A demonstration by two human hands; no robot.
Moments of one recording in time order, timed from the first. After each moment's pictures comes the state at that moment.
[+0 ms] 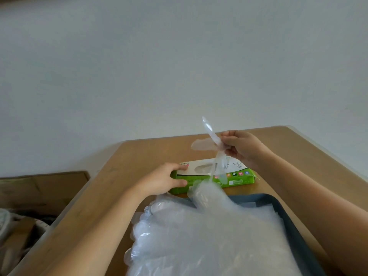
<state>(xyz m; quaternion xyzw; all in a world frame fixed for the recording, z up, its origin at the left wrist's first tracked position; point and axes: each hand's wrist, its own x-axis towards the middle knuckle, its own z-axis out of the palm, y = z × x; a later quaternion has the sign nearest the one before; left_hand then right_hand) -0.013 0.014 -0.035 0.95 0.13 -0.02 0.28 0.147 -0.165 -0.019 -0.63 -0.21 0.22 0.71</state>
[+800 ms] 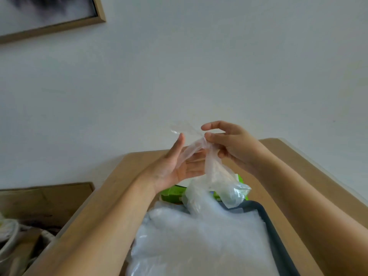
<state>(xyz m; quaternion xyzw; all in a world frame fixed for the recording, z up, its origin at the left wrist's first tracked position) -0.016 -0.049 0.033 0.68 0.01 0.00 0.73 0.076 -0.203 0.056 -0.59 -0.35 0.20 0.70</state>
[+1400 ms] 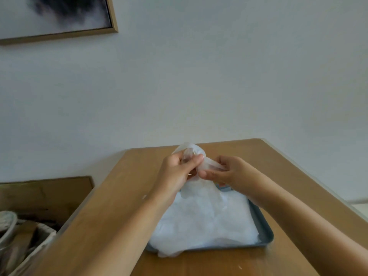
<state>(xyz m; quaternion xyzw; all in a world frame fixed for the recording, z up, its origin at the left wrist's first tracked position) -0.095 -0.111 0.022 0.72 0.08 0.26 0.64 -0.034 -0.264 0.036 -0.76 -0.35 0.16 0.51</state>
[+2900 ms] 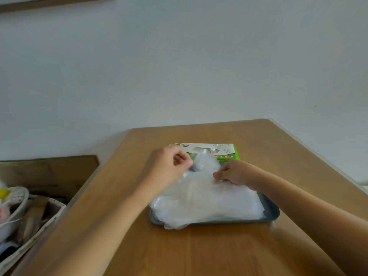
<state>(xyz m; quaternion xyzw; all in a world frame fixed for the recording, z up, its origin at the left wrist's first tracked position) -0.140 -0.090 0.006 0.91 0.13 0.26 0.31 0.012 -0.240 -0.039 -0.86 -0.28 0.24 0.34</state>
